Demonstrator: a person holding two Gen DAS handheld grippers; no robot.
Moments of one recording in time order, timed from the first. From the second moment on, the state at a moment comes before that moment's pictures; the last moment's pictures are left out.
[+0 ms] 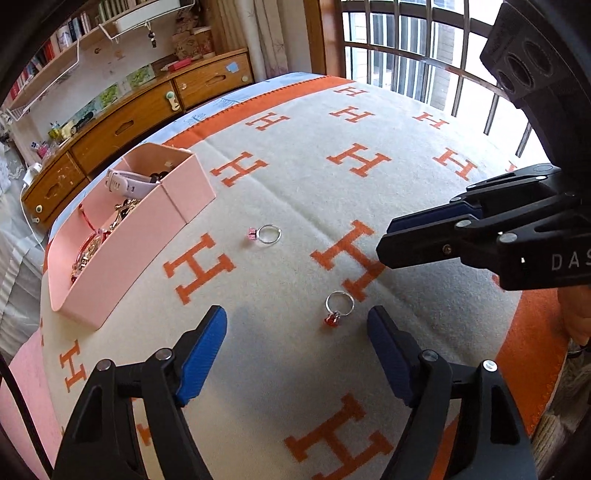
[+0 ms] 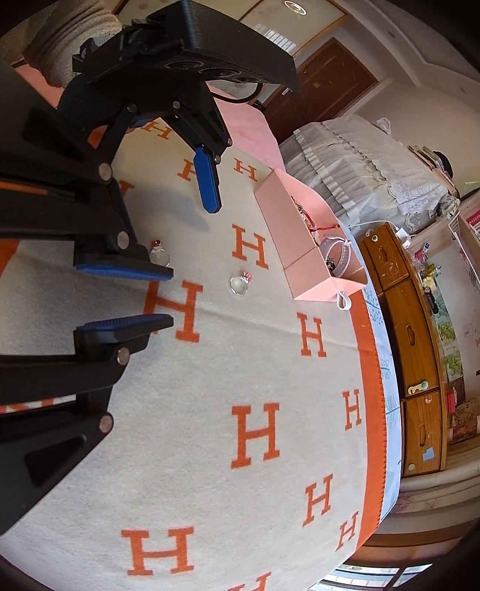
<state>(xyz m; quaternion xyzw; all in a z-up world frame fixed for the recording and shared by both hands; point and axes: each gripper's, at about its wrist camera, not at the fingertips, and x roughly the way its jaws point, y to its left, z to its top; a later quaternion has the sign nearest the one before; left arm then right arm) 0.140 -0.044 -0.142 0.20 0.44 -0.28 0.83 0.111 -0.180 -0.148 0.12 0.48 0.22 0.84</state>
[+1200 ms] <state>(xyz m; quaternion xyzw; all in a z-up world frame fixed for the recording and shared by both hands) 0.143 -0.023 -0.115 0.15 0.43 -0.24 0.86 0.134 -0.152 -0.152 0.04 0.48 0.24 0.84</state>
